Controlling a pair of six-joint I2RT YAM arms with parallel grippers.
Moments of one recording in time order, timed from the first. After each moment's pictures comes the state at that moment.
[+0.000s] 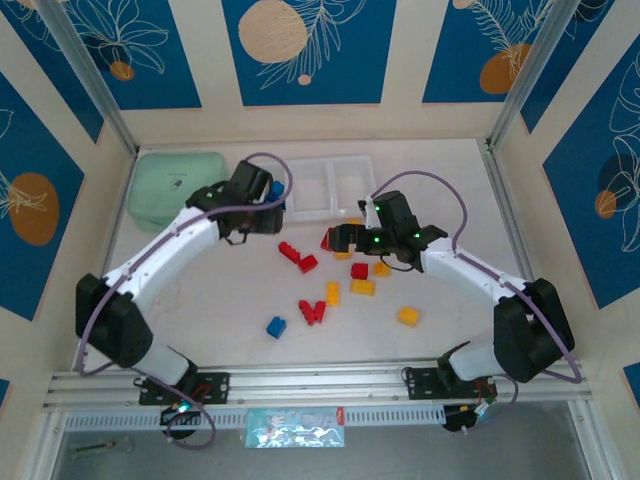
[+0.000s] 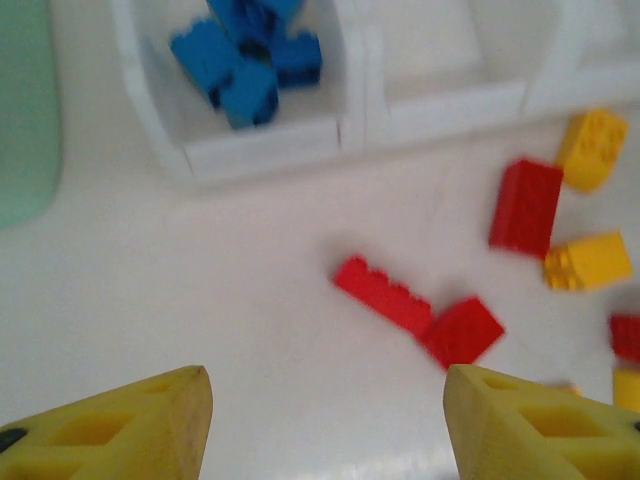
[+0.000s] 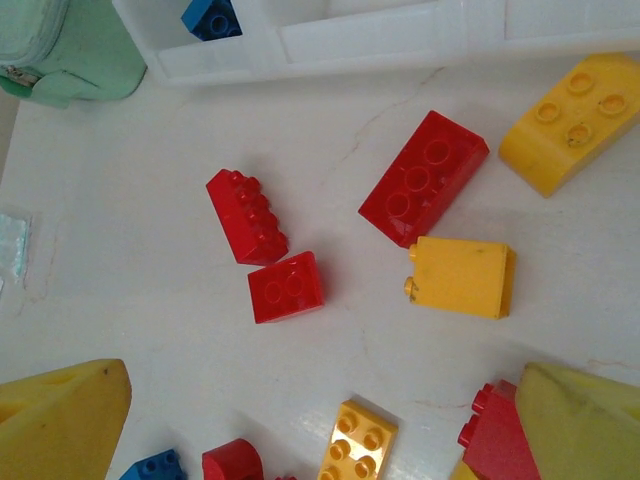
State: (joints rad) left arm -0.56 1.48 1.33 -0.86 -0.12 -0.40; right arm 0.51 1.38 0.90 -0.32 -0.30 0.50
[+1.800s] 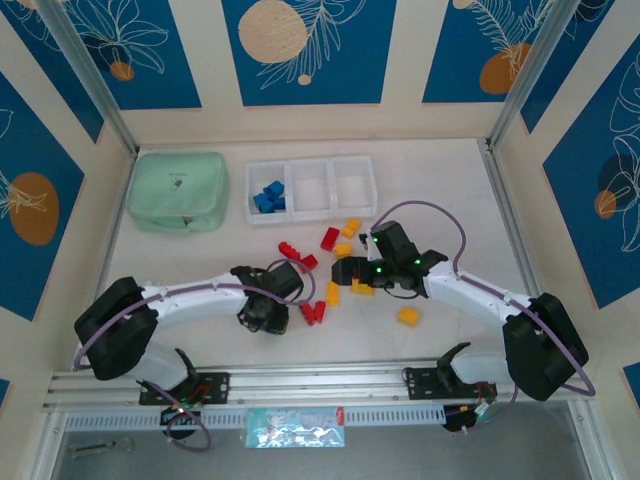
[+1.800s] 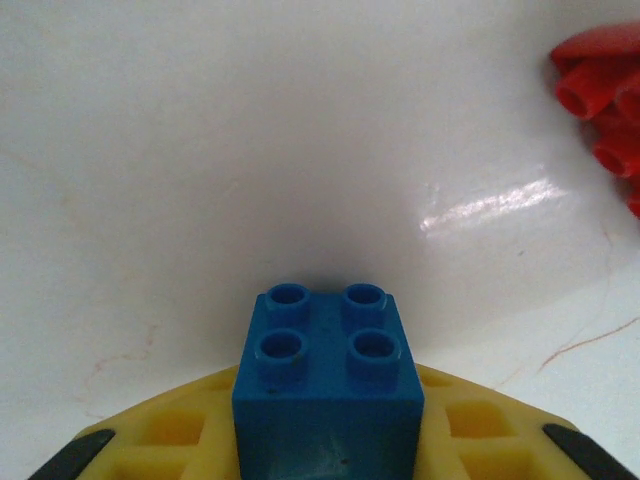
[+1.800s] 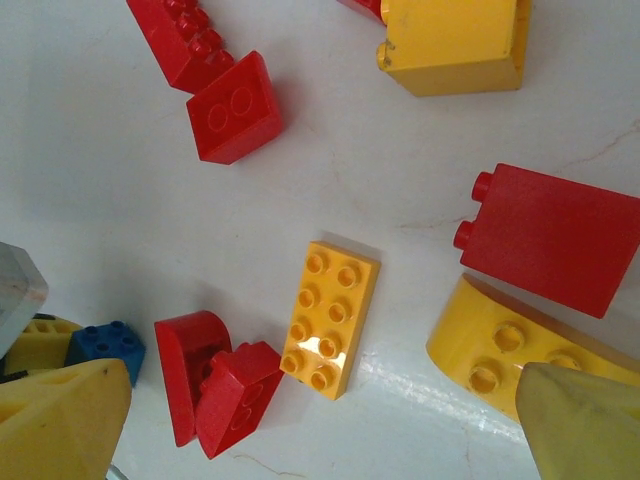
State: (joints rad) left arm -0.94 1.45 0.79 -0.78 0.00 -0.68; right arm 0.58 1.28 0.70 -0.36 -0.30 0.58
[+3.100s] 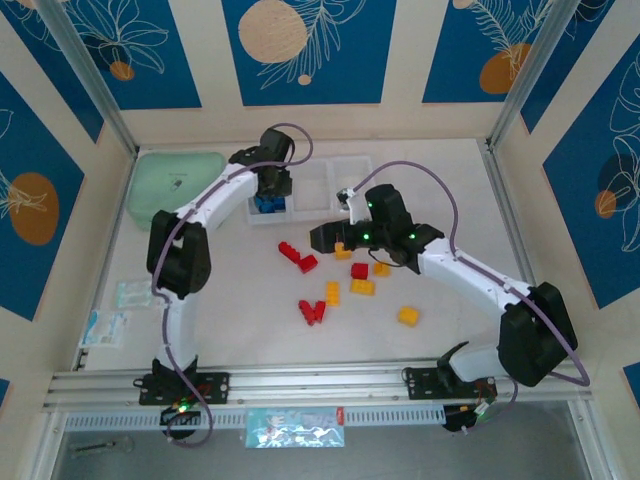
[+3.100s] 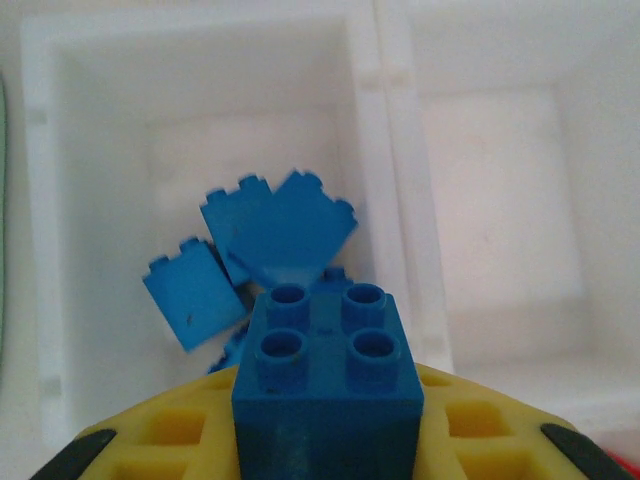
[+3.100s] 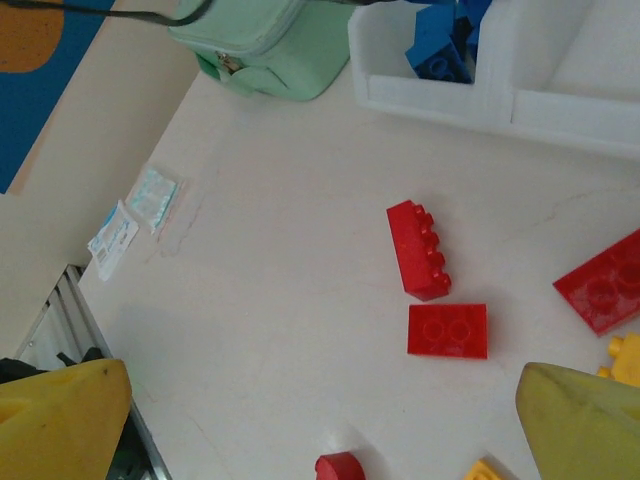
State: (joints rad) left arm -0.44 2.11 1.88 -0.80 -0.18 -0.37; right arm 0.58 1.37 0.97 -0.20 -0.44 0.41
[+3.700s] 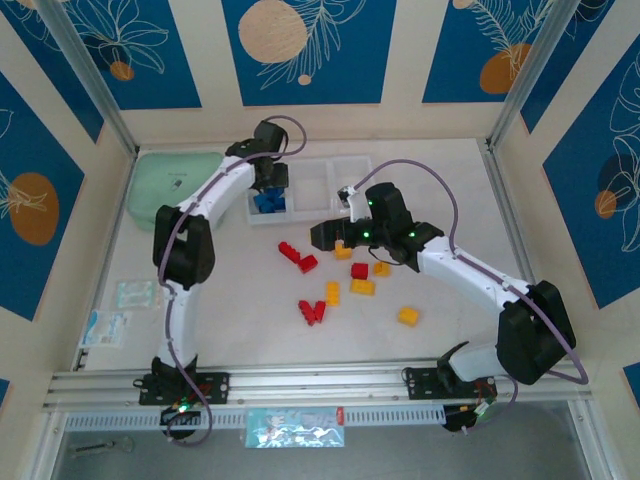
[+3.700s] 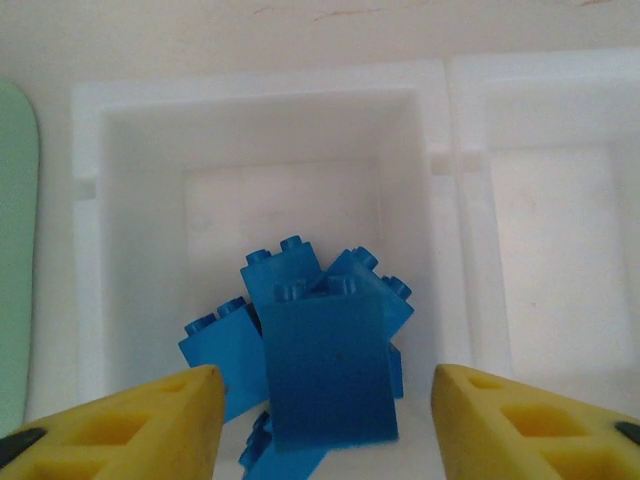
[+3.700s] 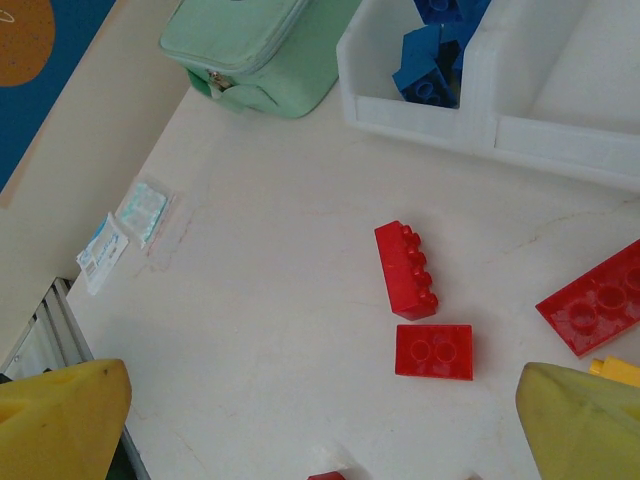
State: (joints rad) left arm -0.39 2.17 1.98 -0.83 -0.17 -0.36; right arm 0.58 1.37 0.97 -0.20 -0.44 0.41
